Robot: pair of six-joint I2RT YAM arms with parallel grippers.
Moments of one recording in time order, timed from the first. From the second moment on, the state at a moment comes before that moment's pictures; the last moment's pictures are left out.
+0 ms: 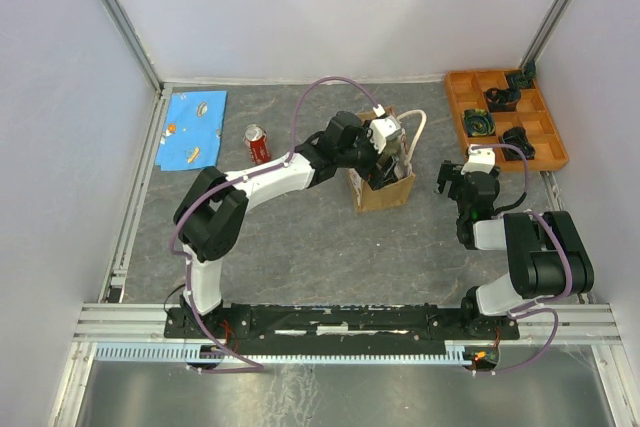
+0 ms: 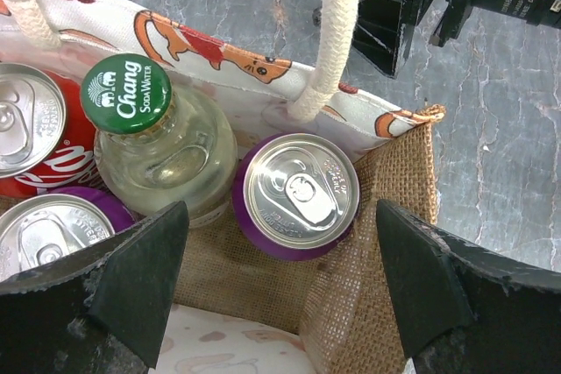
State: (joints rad) left arm -0.78 1.95 1.43 0.02 0.40 0.11; right arm 0.02 1.51 0.32 0.87 0.18 0.05
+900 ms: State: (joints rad) left arm -0.81 1.91 1.48 -0.02 0.38 0.00; right arm 0.02 1.51 0.32 0.87 0.18 0.05
